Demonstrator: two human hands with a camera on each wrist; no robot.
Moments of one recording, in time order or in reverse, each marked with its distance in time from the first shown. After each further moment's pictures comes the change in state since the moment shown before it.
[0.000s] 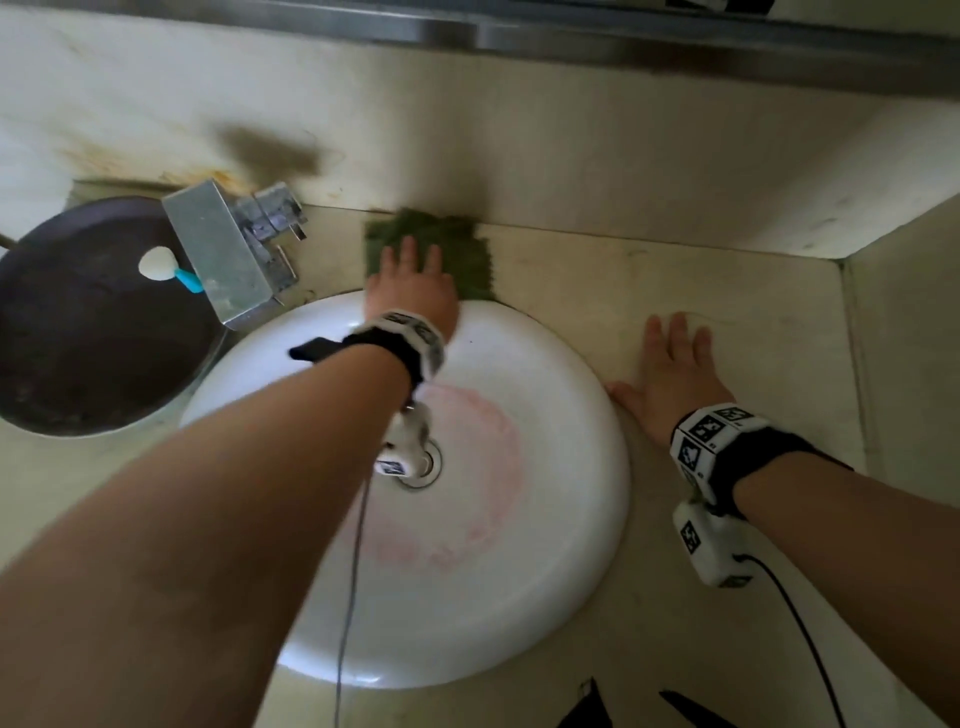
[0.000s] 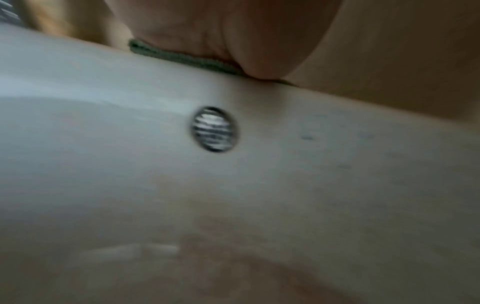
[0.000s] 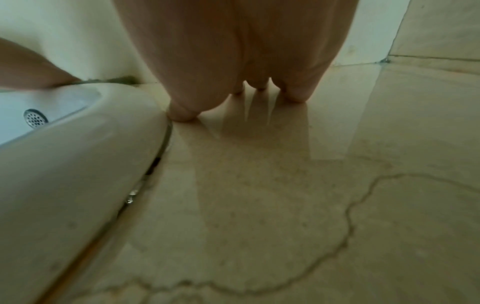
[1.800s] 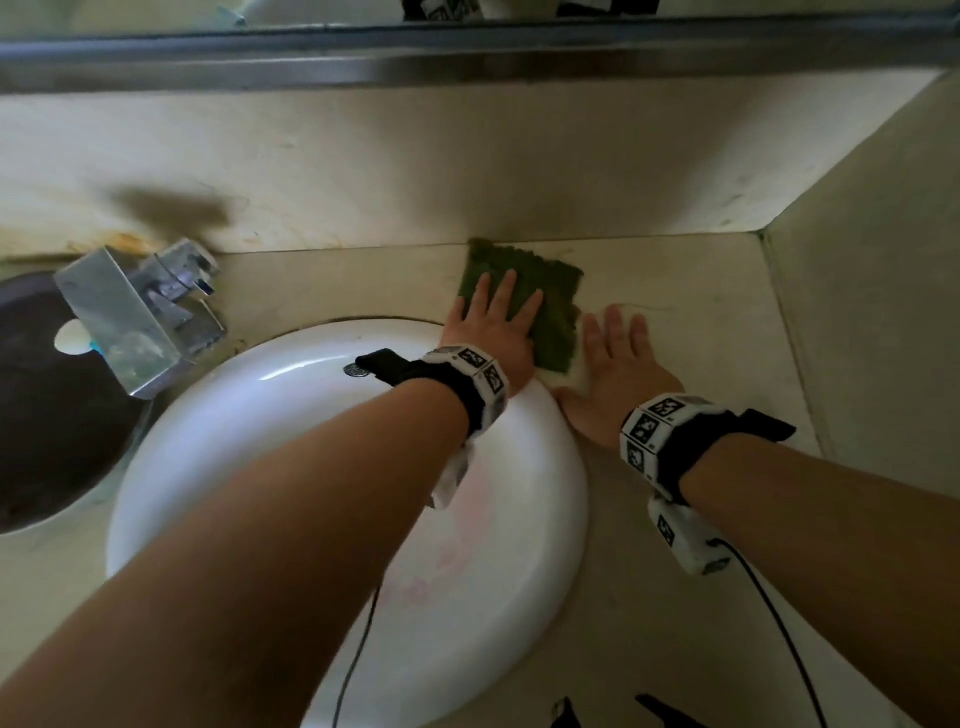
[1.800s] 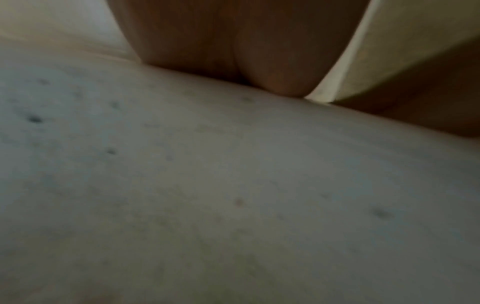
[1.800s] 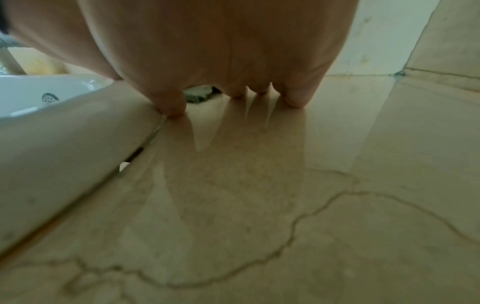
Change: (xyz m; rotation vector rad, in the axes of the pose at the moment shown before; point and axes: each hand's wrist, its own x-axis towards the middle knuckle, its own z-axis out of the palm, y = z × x) left_hand -0.030 0.121 0.019 0.228 -0.181 0.472; right_hand -0.002 0.004 0.002 -0.064 0.002 -0.043
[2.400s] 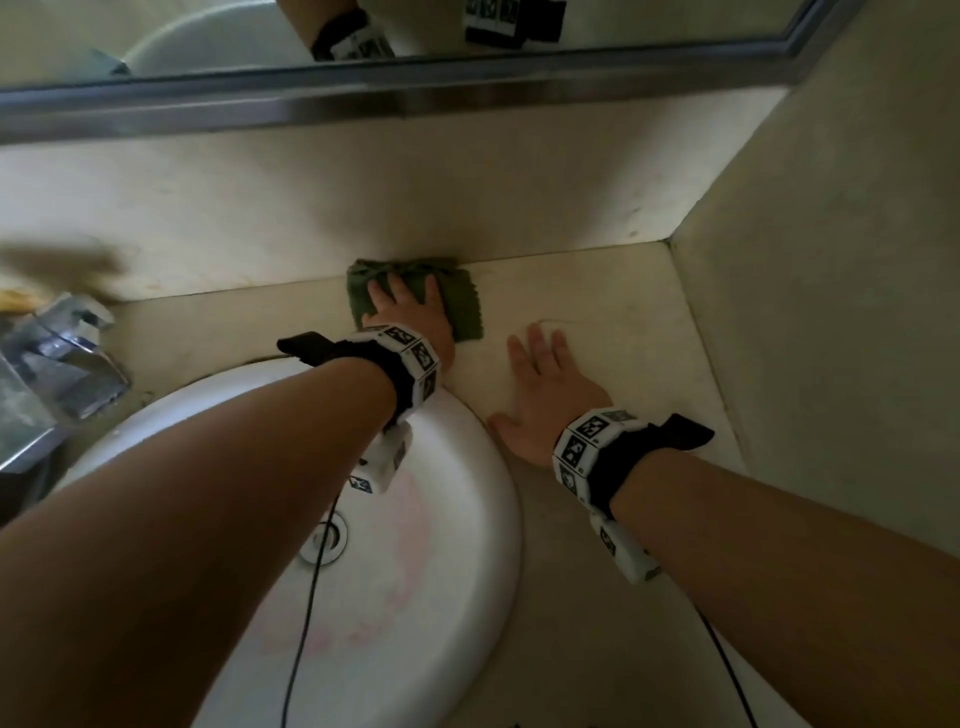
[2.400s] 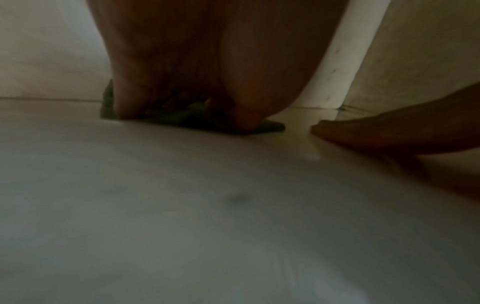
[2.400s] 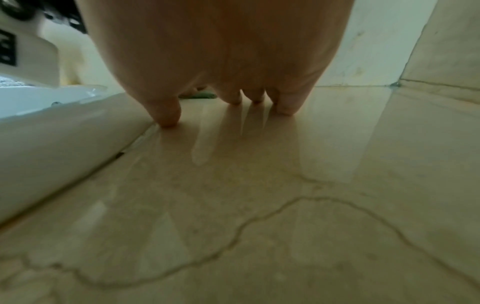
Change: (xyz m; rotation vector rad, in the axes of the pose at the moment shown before) left_hand 0.045 0.011 -0.028 -0.049 -0.064 -0.311; right_hand -0.002 0.018 0.000 0.055 0.000 -0.076
